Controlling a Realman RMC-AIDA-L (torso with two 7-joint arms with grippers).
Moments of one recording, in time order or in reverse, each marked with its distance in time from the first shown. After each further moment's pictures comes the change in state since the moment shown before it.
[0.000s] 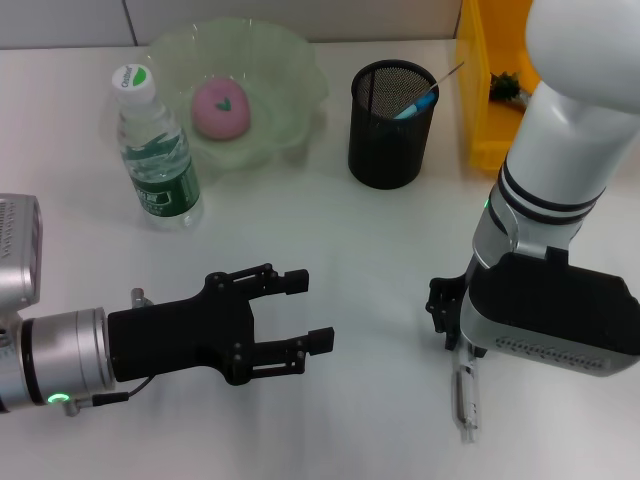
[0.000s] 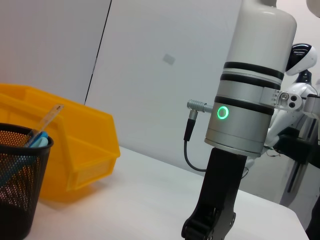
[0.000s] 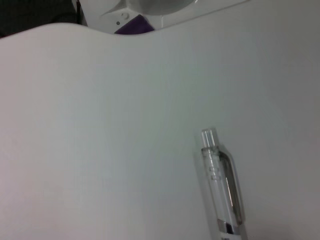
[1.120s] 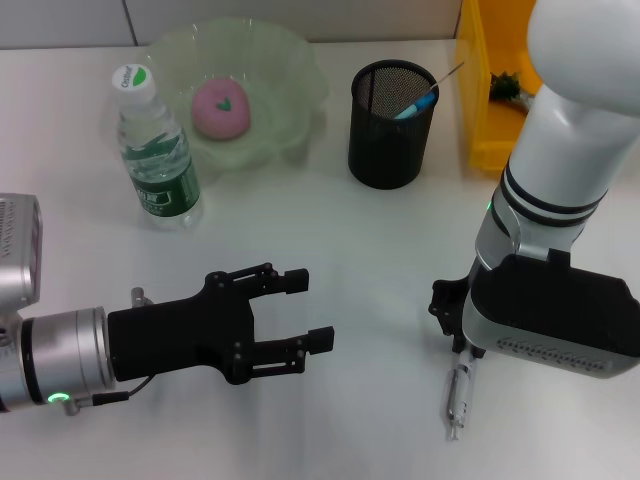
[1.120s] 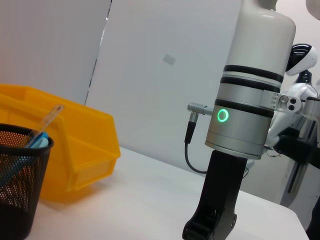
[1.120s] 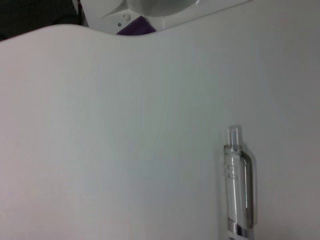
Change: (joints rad) left arm -0.001 0.000 -0.001 0.000 0.000 0.000 0.000; right arm -0.004 0.000 0.001 0.008 -0.002 0.002 0.000
